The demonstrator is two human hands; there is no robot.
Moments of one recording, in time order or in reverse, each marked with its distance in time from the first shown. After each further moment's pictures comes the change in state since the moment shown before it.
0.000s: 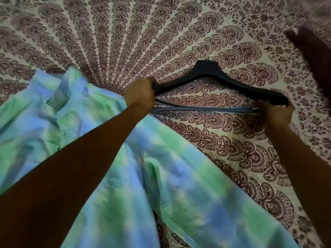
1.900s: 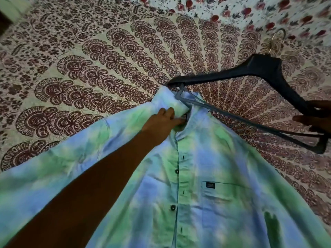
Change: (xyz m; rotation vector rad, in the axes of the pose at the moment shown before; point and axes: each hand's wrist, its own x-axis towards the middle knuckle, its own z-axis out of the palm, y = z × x) left_hand -0.001 -0.323 -0.065 0.166 -0.059 0.427; right_hand -0.088 -0.173 0.092 -0.761 -1.010 -0.431
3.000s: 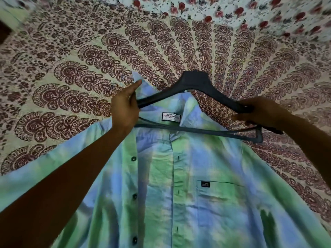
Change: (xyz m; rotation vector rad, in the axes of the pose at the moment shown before) left_hand -0.010 -0.028 -0.059 -0.656 0.602 -0.572; right_hand 0.074 -0.172 0.146 -0.376 -0.031 -0.092
